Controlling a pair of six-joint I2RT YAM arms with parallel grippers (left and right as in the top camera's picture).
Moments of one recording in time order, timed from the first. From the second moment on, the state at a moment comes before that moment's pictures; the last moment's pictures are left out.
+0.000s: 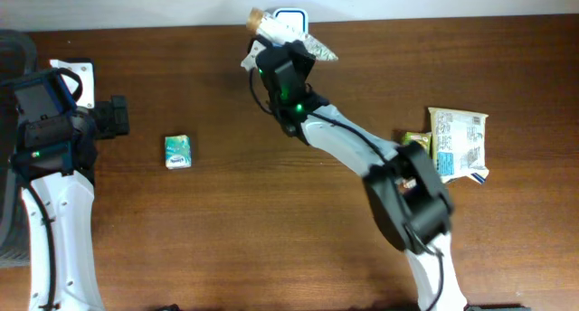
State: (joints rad) left arm 0.30 1.41 1.27 -0.56 -0.07 0.27; right arm 0.60 2.20 1.71 0.03 0.72 -0.91
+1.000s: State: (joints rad) left arm 0.30 1.41 1.27 -0.56 -0.07 0.27; right arm 0.21 1.85 1.21 -0.87 0.26 0.23
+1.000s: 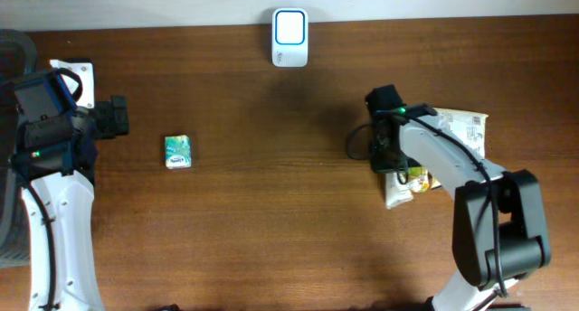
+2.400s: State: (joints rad) left arm 0.30 1.41 1.27 -0.56 -0.07 0.27; right arm 0.80 2.52 2.14 -0.54 -0.36 0.64
